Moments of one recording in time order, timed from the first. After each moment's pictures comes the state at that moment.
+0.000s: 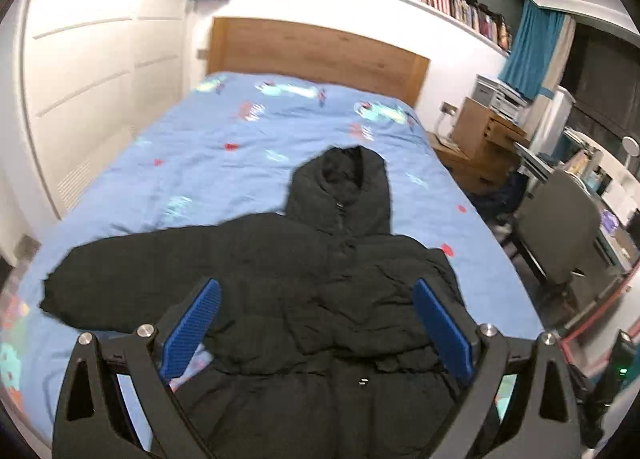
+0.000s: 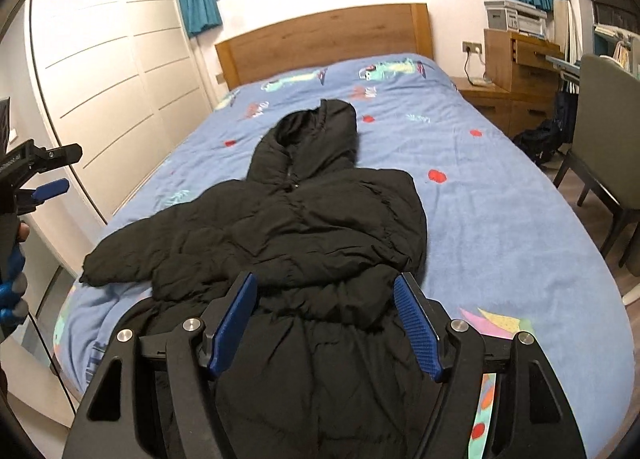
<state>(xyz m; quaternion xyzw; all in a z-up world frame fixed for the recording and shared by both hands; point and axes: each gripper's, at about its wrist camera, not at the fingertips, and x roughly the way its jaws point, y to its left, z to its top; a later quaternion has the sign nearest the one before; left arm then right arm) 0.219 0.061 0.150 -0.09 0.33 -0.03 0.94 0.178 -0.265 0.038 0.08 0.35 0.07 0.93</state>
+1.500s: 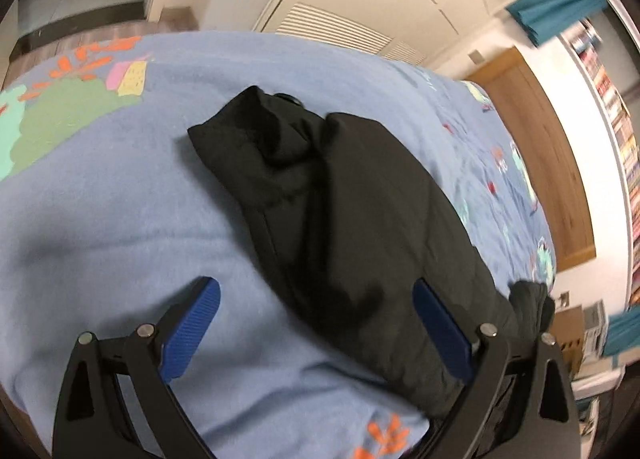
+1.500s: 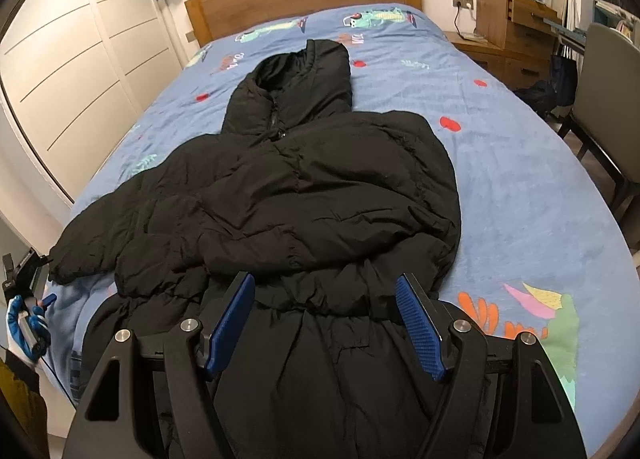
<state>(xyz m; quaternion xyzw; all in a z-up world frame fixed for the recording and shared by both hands) 0.215 0.455 -0.118 -0.46 0.35 0.23 0.78 0.248 -0.212 -0.026 0.07 0.44 0.03 0.89</state>
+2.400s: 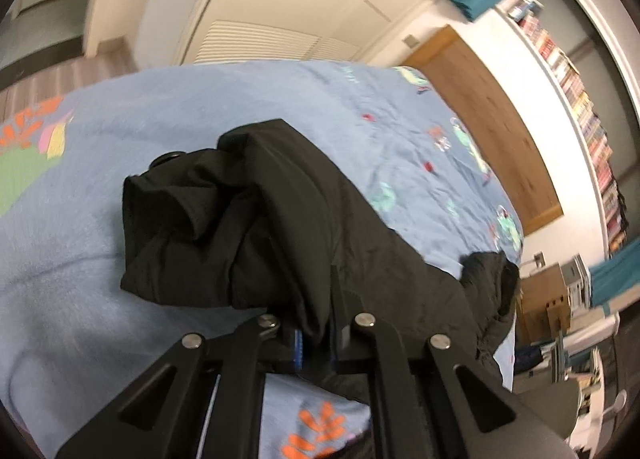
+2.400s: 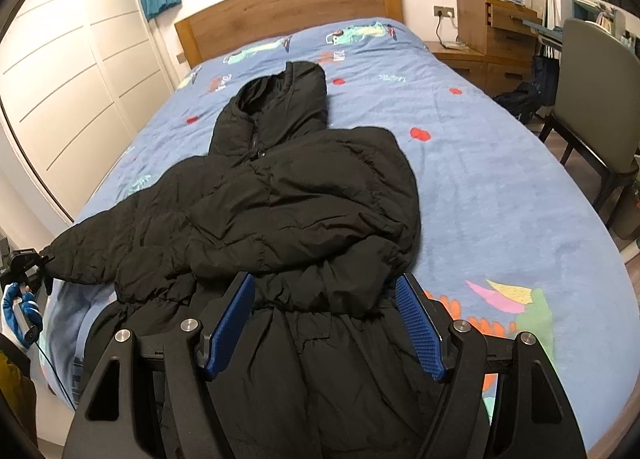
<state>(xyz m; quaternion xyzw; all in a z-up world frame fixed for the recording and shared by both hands) 0.248 0.402 -0.043 -0.40 0.33 0.14 0.84 0.216 -0.255 -0.005 0.09 0.41 0.01 0.91</state>
